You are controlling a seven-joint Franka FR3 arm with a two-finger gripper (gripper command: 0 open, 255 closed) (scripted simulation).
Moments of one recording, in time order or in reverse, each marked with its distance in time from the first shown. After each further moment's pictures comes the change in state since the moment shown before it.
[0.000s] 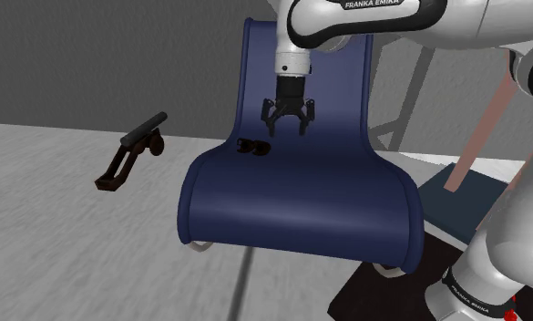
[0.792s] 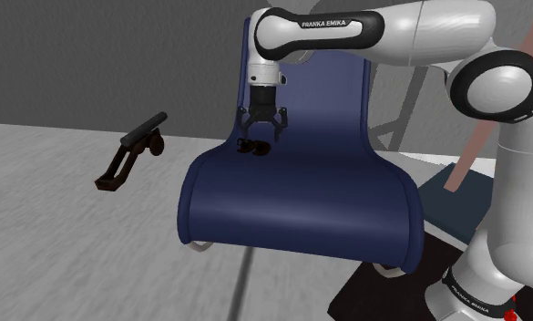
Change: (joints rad) arm 0.037 0.286 0.012 0.296 -0.008 -0.030 0.150
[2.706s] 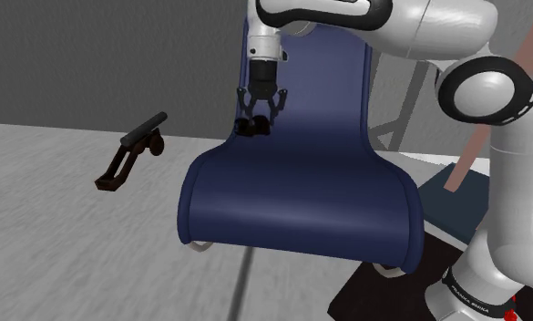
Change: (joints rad) arm 0.009 0.056 0.004 0.249 -0.007 -0.189 0.042
